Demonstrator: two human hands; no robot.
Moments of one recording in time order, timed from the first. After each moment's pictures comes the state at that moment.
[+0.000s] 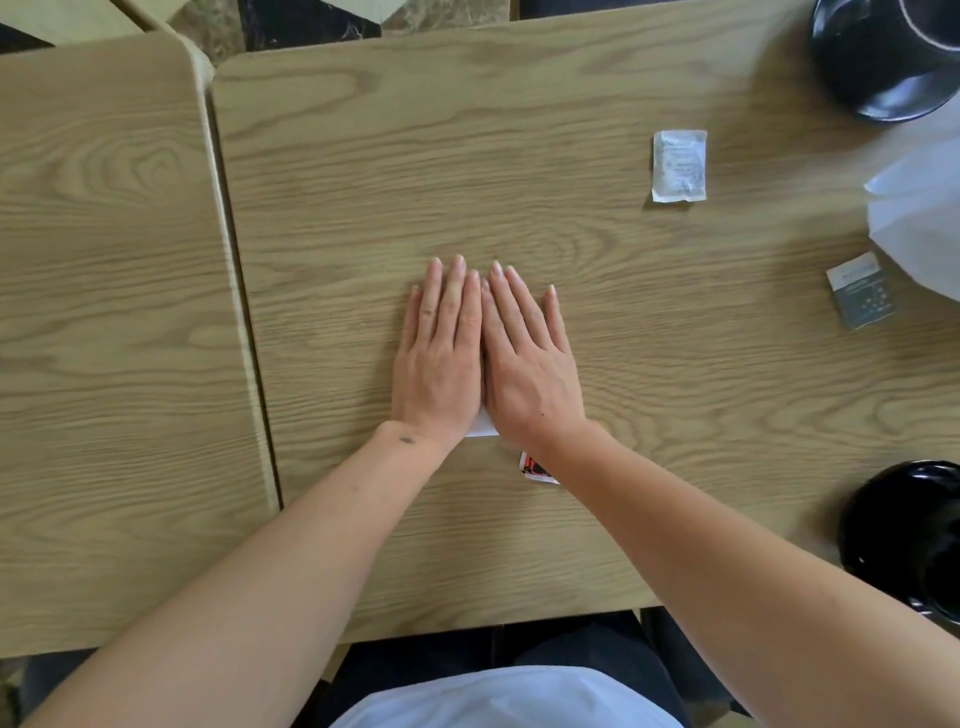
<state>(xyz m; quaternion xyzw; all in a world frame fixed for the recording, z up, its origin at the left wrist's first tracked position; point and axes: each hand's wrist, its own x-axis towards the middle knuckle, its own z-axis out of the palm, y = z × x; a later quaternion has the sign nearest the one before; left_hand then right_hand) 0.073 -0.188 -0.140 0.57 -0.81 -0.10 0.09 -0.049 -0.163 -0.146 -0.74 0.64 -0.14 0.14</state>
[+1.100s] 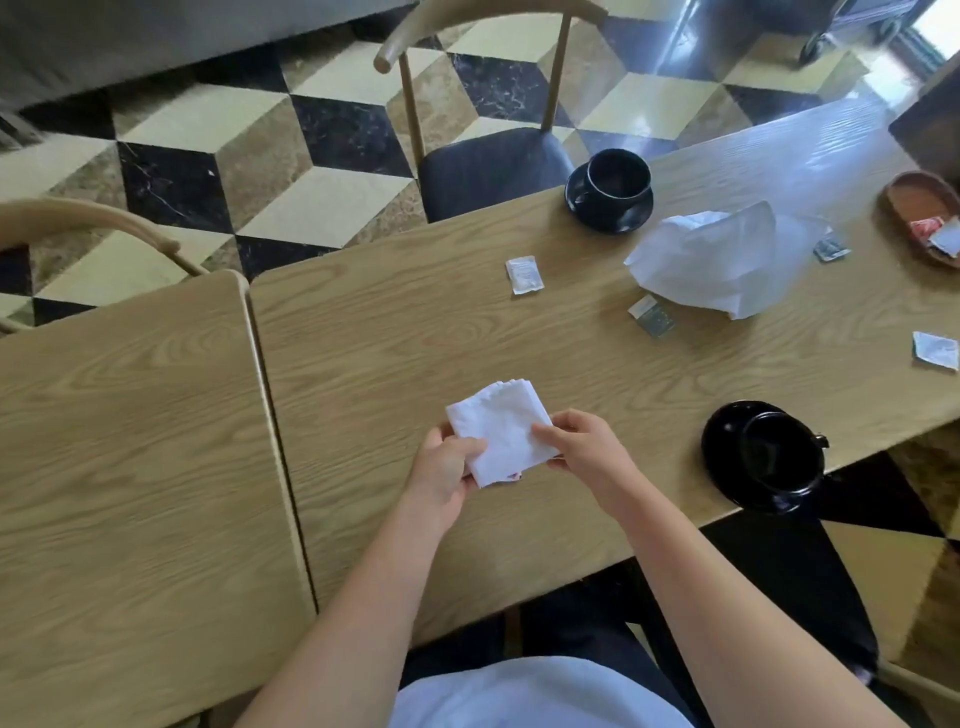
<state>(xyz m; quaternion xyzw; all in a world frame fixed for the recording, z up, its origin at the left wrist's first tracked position) 0.044 -0.112 -0.004 0.59 -0.20 -0.75 0.21 -0.135 -0.054 -0.010 -0.19 0.73 -0.33 0.57</state>
